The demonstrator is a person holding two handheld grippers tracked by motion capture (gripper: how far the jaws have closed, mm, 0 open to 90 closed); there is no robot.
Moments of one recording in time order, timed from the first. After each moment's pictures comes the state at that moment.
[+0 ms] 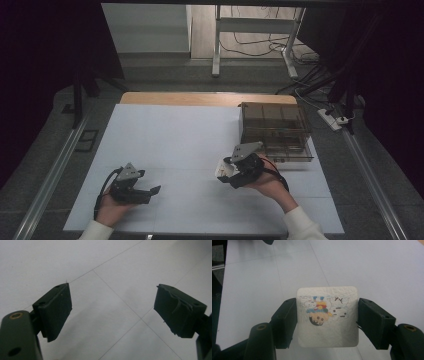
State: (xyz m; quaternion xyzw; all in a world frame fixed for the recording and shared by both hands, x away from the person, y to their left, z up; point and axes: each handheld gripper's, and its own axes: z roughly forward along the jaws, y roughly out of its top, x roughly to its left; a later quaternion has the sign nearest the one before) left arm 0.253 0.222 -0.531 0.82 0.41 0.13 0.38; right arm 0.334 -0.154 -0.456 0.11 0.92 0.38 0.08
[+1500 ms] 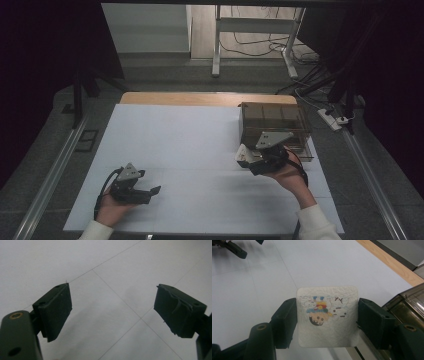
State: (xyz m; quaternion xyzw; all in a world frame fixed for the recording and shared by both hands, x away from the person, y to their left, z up) left arm 0.253 0.221 -0.531 0.82 0.41 0.13 0.38; right arm 0.348 -0.209 -0.426 0.17 0.89 0.41 0.14
